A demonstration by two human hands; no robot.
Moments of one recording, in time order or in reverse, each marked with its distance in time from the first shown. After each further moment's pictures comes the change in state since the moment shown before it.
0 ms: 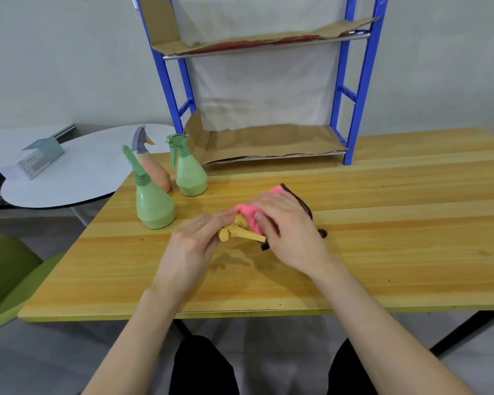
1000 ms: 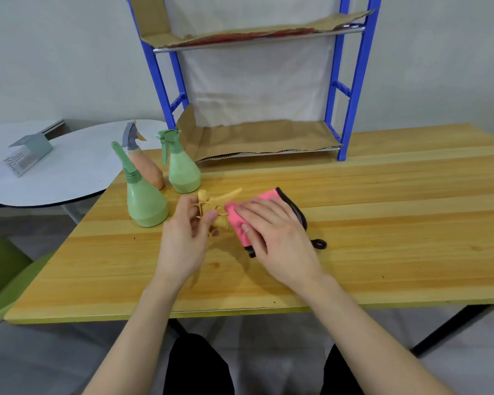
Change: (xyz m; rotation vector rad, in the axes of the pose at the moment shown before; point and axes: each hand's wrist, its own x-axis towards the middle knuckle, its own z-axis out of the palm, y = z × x) left_hand 0.018 0.015 0.010 -0.302 0.100 -0.560; right_hand -0.020 -0.021 0.008 -0.184 0.049 -0.051
